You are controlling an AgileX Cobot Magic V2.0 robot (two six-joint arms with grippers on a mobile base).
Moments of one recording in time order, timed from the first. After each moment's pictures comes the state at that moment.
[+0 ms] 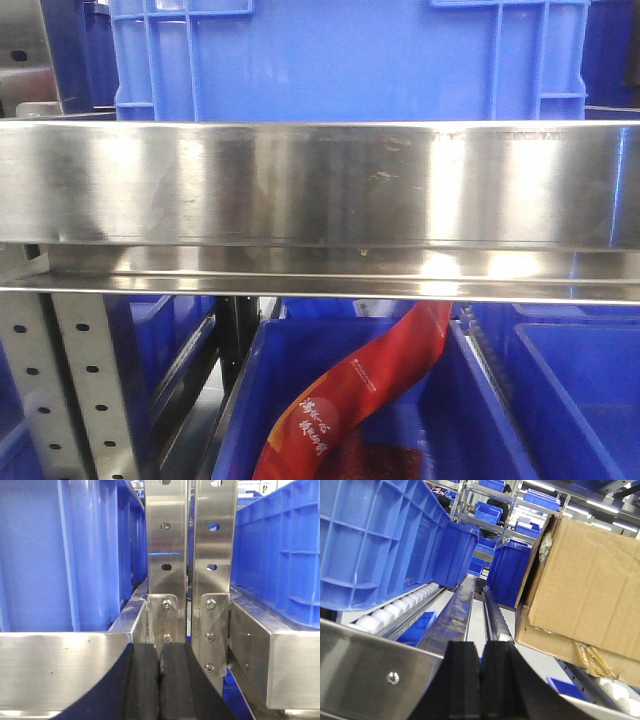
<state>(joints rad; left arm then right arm) -0.03 0.14 0.00 -0.07 -0.11 0.13 -0.09 0.00 0.00 0.26 0.00 -0.50</state>
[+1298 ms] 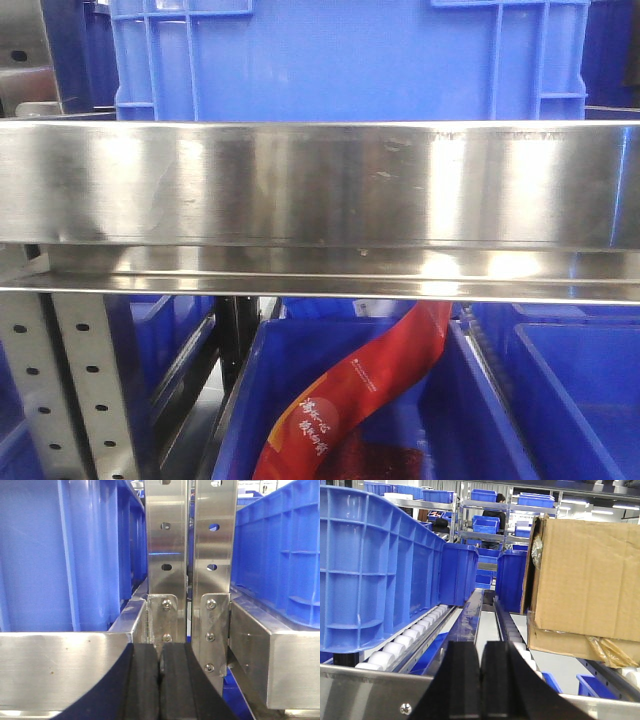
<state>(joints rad) -0.03 0.14 0.00 -0.07 -0.11 0.13 -0.09 0.00 0.00 0.28 -0.05 -0.34</state>
